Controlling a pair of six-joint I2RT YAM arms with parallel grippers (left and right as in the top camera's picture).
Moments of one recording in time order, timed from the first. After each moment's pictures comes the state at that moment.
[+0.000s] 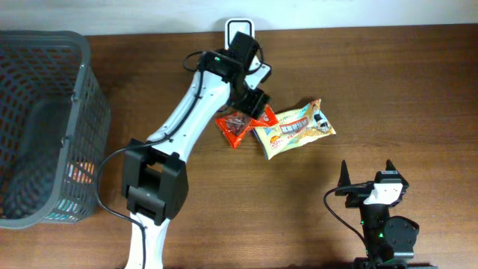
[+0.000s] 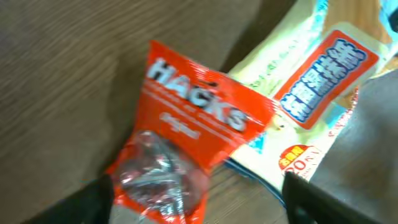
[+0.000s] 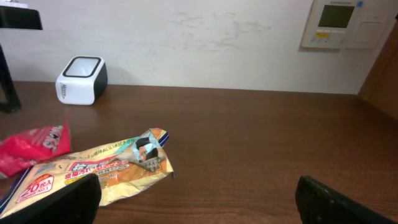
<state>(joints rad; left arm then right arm) -0.49 2.21 2.04 -1.07 0.16 0.09 -0.06 0.01 0.01 -0.08 -0.02 -0.05</state>
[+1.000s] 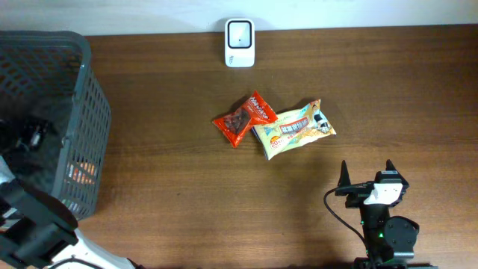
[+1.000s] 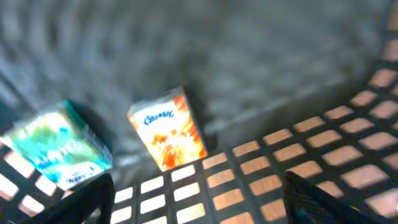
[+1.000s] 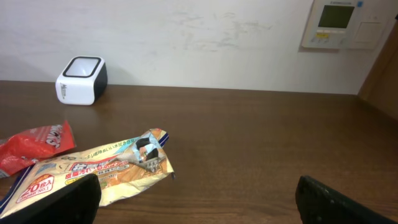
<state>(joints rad) 0.69 1.98 1.87 -1.40 0.18 -0.49 -0.06 0.01 0.01 -0.08 -0.02 -0.05</state>
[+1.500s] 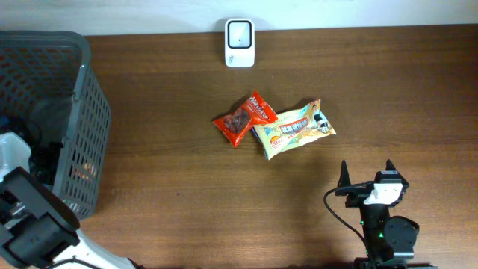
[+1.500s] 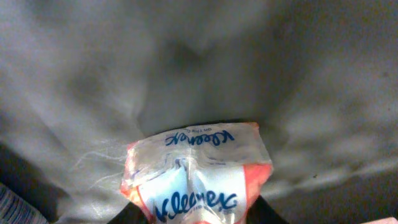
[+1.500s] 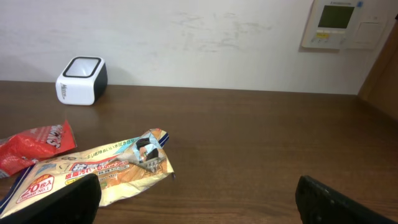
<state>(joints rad) 0.67 1.97 1.40 -1.00 0.19 -0.67 -0.06 0.01 0.01 -0.08 -0.02 -0.05</state>
